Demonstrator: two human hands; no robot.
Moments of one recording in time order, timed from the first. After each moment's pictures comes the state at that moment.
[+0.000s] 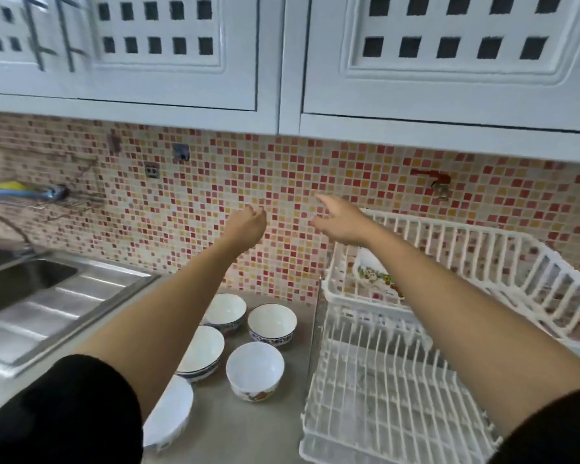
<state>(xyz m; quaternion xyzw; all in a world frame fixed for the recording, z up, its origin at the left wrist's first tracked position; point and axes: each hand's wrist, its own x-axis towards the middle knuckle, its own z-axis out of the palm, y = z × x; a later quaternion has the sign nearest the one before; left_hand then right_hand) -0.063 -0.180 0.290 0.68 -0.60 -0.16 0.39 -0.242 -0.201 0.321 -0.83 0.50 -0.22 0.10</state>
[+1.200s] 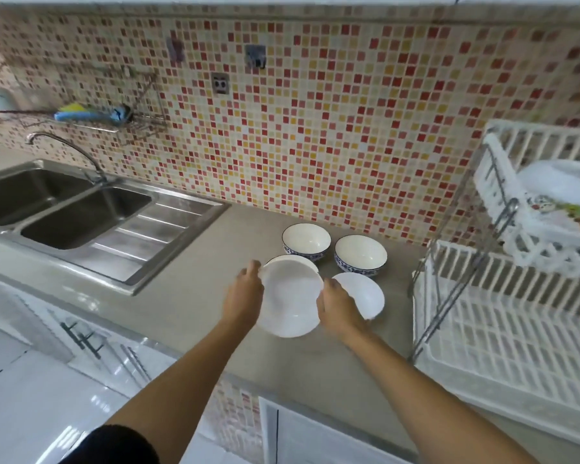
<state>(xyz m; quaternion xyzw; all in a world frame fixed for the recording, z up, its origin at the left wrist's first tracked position) 0.155 -0.078 0.044 0.78 -0.55 -0.10 0.27 -0.015 -0.112 0.039 -0.78 0.57 -0.17 0.20</state>
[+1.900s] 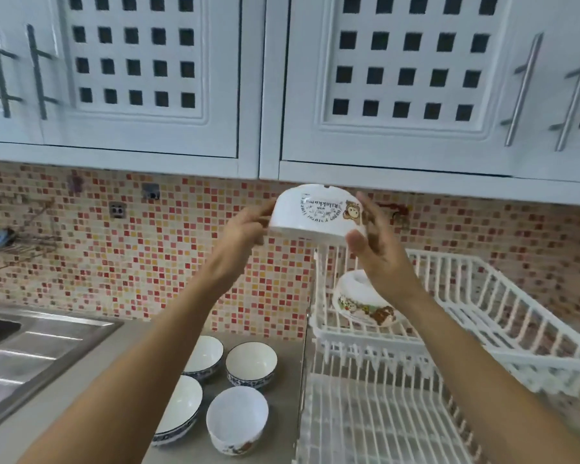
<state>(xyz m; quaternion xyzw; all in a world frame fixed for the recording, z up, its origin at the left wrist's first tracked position) -0.052 -0.101 0.342 0.40 -0.69 -0.28 0.54 -0.268 -0.106 0.321 -0.74 0.32 -0.55 0.22</state>
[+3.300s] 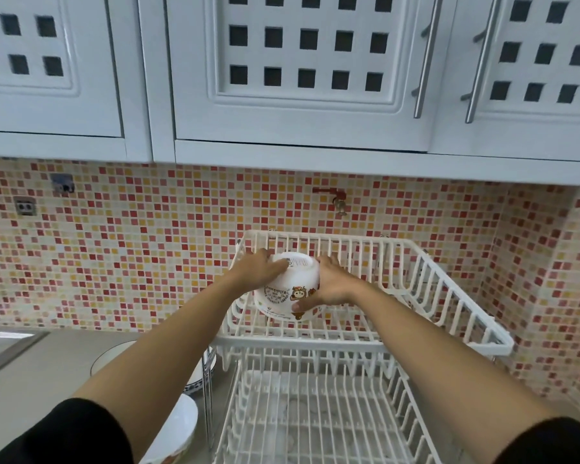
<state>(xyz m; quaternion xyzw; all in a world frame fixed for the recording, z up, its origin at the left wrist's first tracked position) -0.210 -0.224 0.272 0.60 -0.71 -0.24 0.27 -0.383 -0.216 0.262 -0.73 0.64 -0.16 0.18</state>
